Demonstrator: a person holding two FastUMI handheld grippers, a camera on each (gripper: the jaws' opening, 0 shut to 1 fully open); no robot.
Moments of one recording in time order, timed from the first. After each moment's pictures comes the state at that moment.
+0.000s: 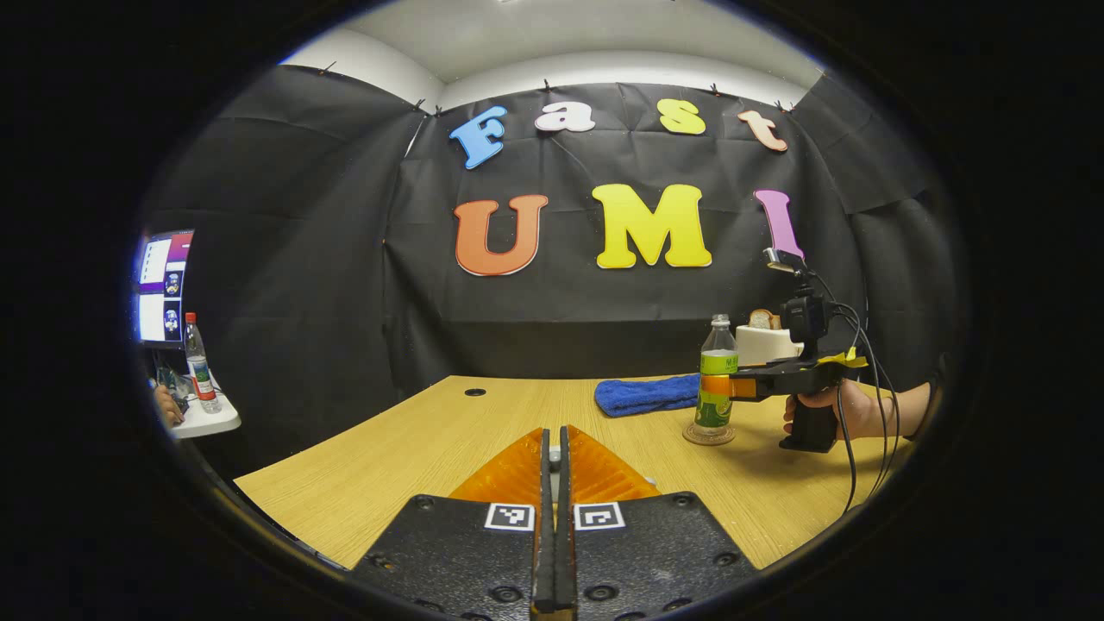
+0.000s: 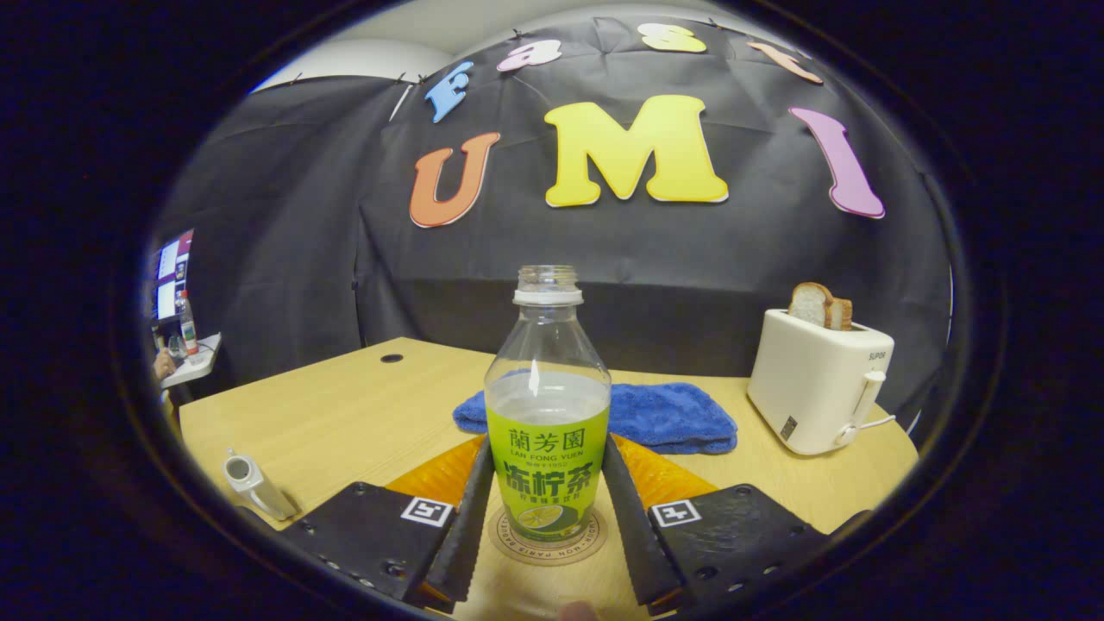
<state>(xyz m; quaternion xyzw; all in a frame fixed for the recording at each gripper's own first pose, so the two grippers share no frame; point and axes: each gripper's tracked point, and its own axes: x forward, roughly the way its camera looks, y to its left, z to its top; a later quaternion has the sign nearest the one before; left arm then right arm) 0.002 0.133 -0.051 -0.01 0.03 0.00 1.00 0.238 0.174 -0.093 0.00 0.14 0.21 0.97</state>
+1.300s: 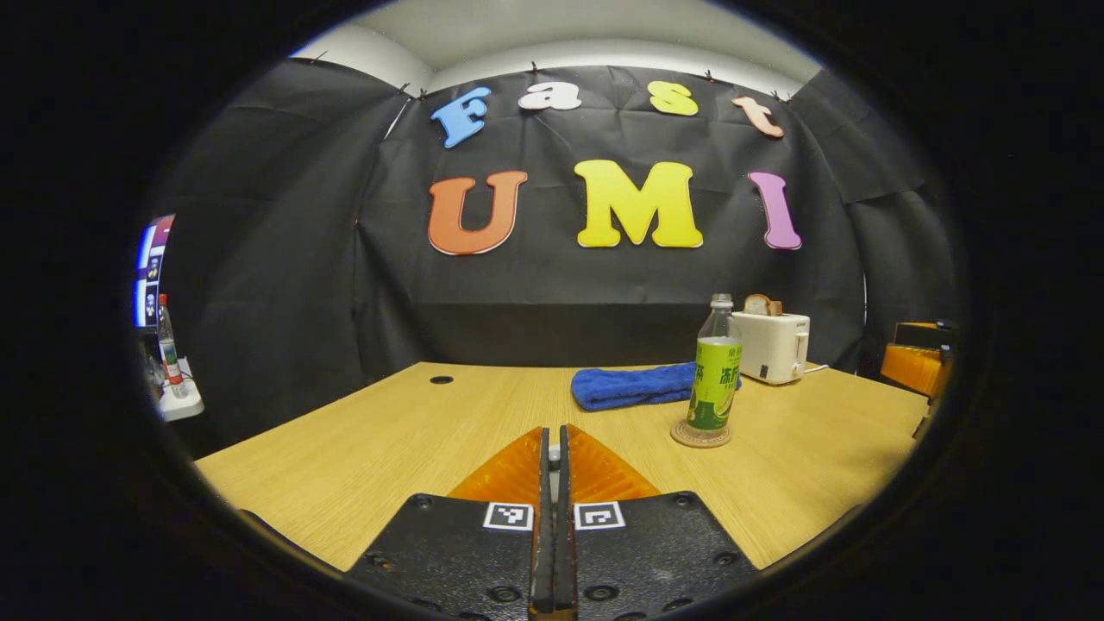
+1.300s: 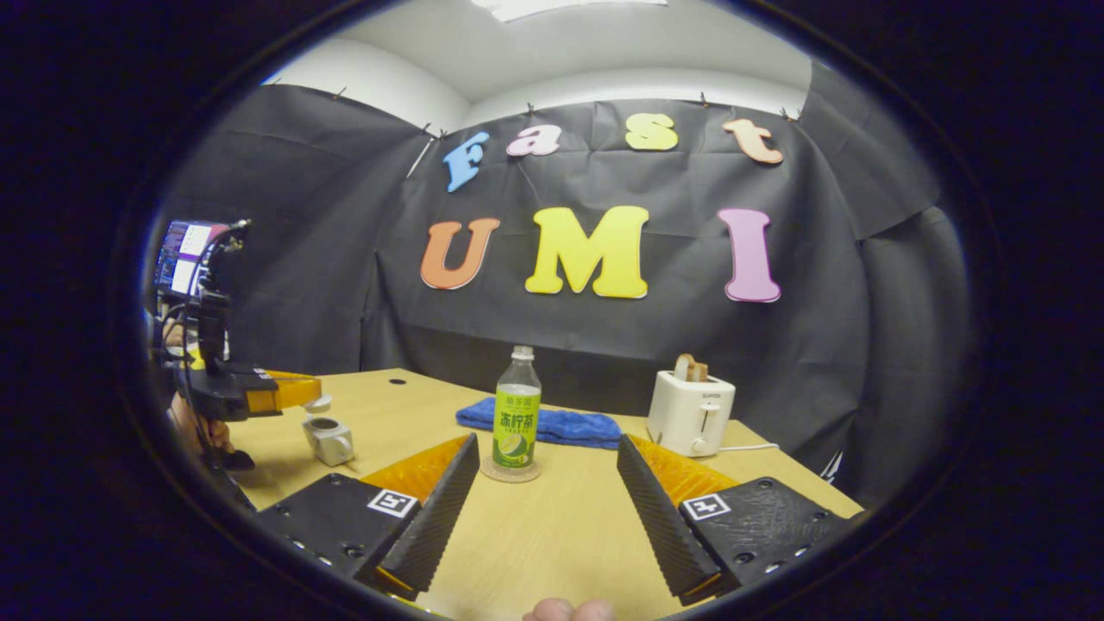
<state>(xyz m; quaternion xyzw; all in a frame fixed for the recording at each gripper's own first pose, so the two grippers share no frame) 0.062 0.096 -0.099 -0.03 0.07 -0.02 1.00 0.020 0.055 -0.033 -0.03 0.00 0.16 0.99</state>
